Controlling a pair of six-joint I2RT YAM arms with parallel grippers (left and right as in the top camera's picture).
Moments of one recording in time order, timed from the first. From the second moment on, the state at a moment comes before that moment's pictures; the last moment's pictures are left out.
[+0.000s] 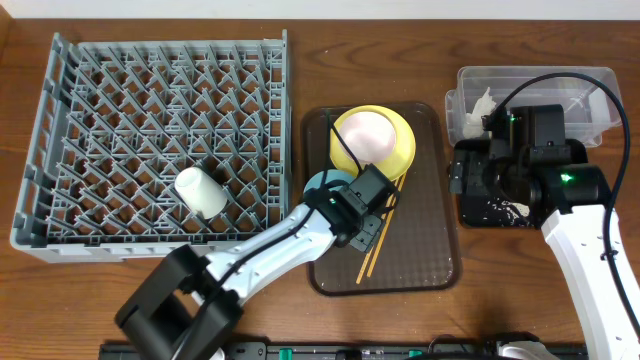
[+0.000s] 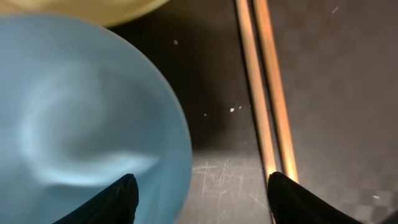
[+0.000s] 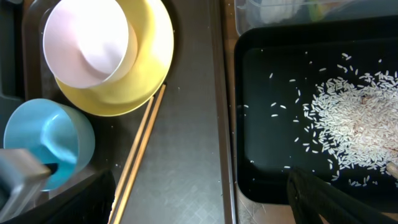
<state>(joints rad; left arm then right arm) -0.85 1.72 1.04 -0.56 -0.03 -0.27 0.09 1.29 1.10 -0.89 -0.13 0.19</state>
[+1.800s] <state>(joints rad) 0.35 1.61 1.12 -0.45 1.30 -0.26 0.09 1.29 1.10 -0.91 -0.12 0.19</state>
